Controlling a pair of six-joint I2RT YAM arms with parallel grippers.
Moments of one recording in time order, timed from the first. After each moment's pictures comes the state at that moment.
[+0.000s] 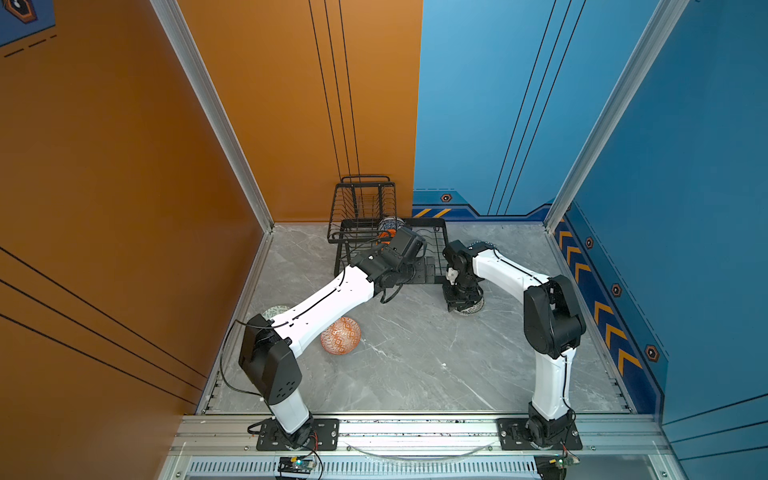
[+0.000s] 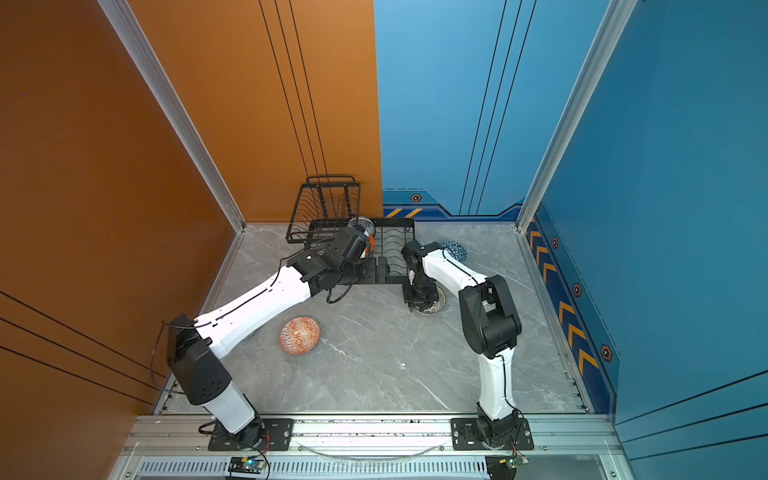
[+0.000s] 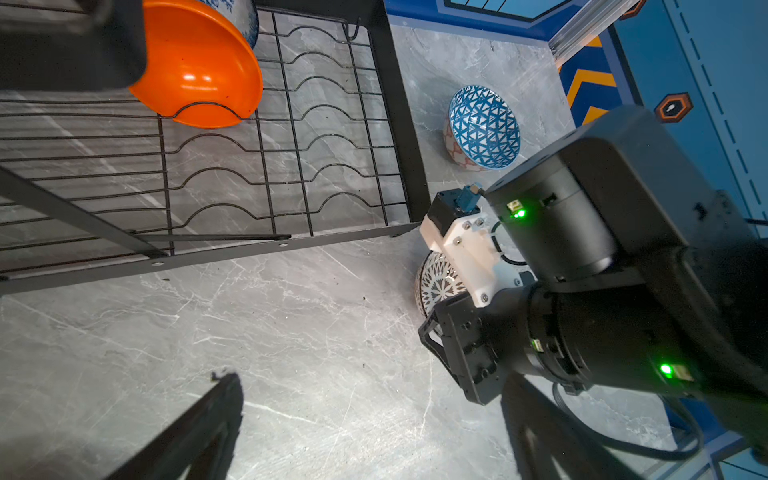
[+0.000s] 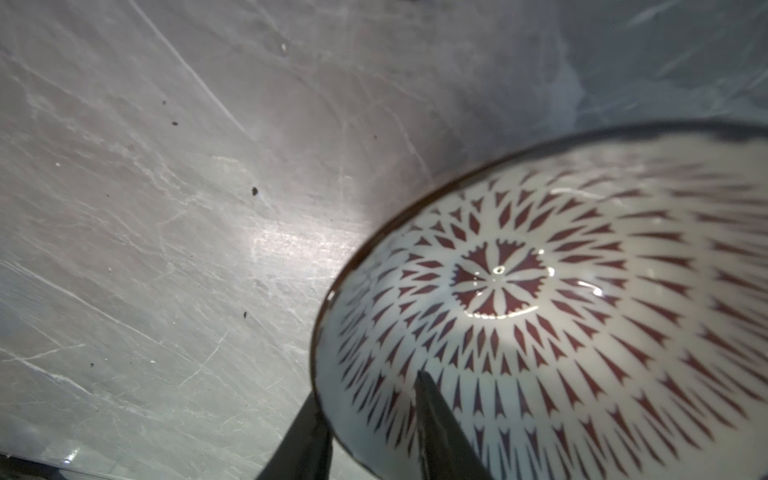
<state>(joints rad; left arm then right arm) -0.74 1.69 1.60 -0.70 -0.11 -0.64 0.42 2.01 1.59 -1.14 -0.13 0.32</state>
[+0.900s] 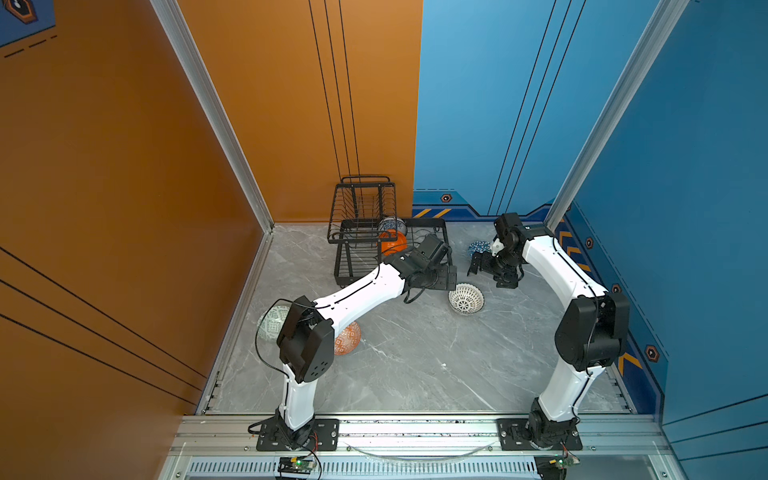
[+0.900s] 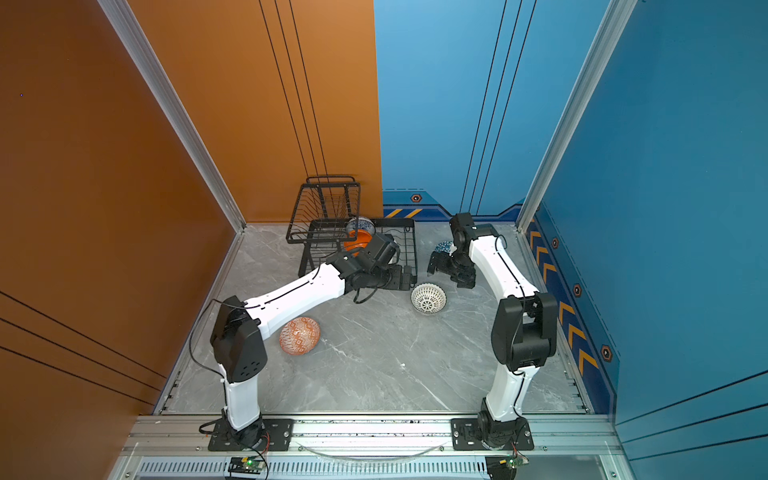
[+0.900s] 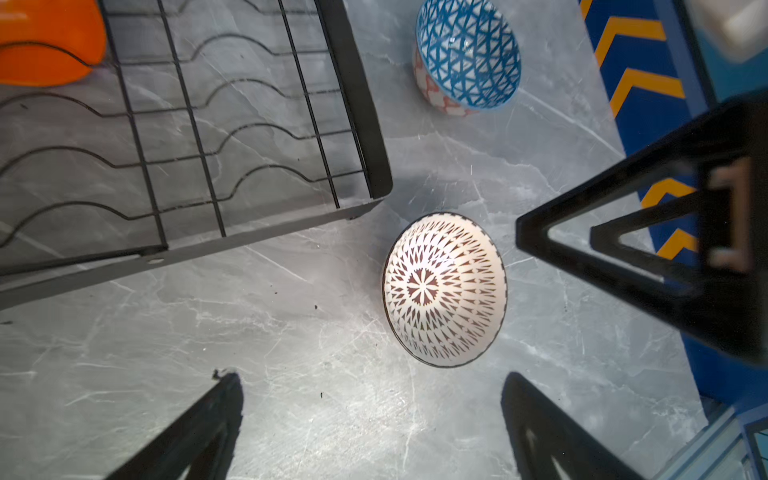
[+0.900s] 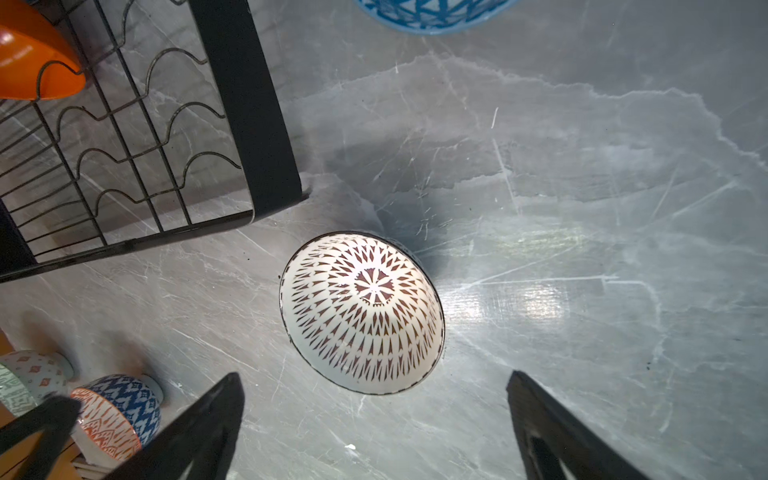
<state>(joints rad) -0.82 1.98 1.74 -0.67 -0.05 -0.61 0.14 1.83 1.65 -1.14 -0.22 0.46</state>
